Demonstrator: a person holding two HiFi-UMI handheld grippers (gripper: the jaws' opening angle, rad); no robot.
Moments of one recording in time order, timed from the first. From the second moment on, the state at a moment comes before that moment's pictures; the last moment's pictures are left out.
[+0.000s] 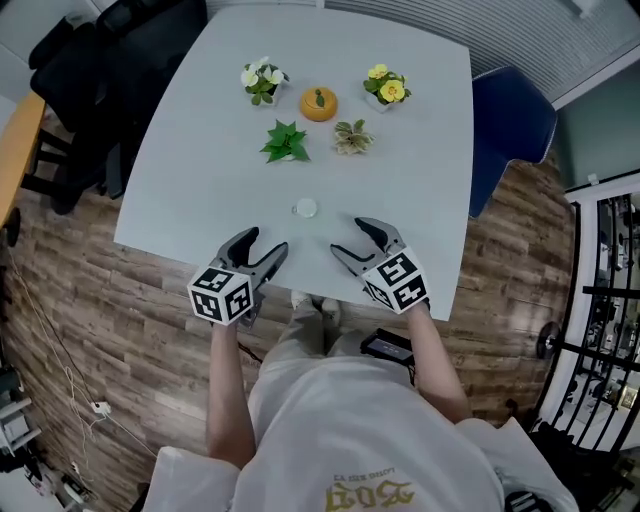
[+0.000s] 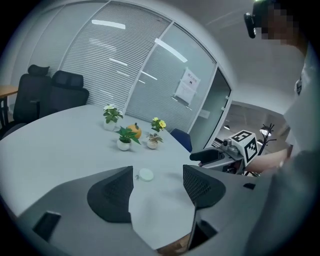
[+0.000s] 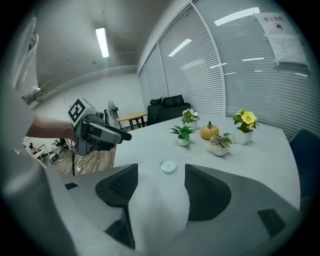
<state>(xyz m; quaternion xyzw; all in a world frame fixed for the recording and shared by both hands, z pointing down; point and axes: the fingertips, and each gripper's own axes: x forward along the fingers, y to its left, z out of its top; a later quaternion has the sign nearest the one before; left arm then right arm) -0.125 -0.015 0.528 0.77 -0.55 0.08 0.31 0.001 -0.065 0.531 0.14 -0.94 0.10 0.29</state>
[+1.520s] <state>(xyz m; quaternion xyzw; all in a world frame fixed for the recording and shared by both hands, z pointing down) -0.175 -0.071 0.611 0.80 -0.45 0.12 0.37 -0.113 -0.110 0.648 0.01 -0.90 0.02 0.44</state>
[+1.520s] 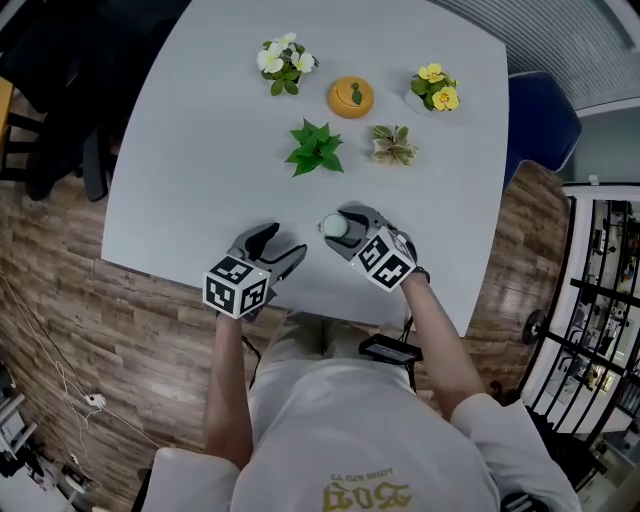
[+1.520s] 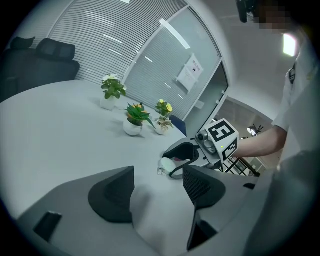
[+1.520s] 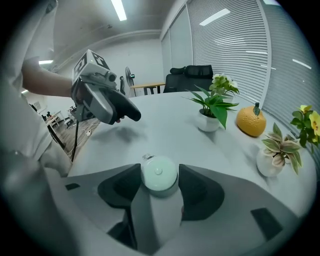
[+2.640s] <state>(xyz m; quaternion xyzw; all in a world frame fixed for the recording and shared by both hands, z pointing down) -0.163 -0.068 0.568 0.83 -0.44 0.09 0.33 -0.106 -0.089 0.591 0.08 -0.91 0.15 0.38</state>
